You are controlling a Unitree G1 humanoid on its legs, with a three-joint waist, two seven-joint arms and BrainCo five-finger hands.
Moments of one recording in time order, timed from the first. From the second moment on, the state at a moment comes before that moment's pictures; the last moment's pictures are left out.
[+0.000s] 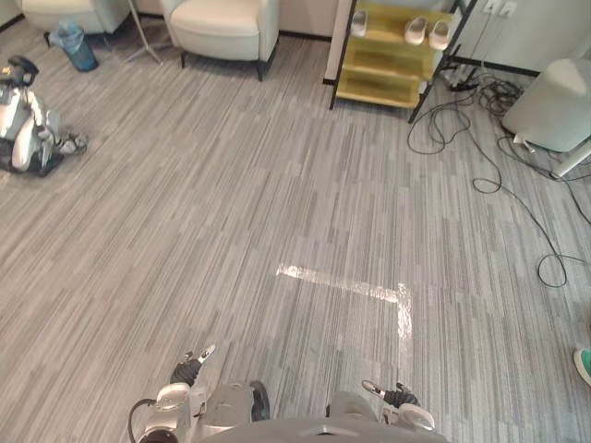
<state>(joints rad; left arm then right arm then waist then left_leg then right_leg) 0.03 0.09 0.11 1.01 -0.06 -0.01 0.07 0.02 -0.08 -0.32 1.03 0.03 0.02 -0.17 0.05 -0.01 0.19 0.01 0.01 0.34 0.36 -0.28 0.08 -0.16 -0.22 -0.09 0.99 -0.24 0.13</state>
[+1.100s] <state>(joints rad) 0.09 0.10 0.08 1.05 -0.04 -0.01 0.08 0.10 -0.10 -0.36 1.07 0.00 0.02 -0.18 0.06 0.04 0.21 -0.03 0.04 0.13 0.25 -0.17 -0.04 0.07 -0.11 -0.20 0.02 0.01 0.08</state>
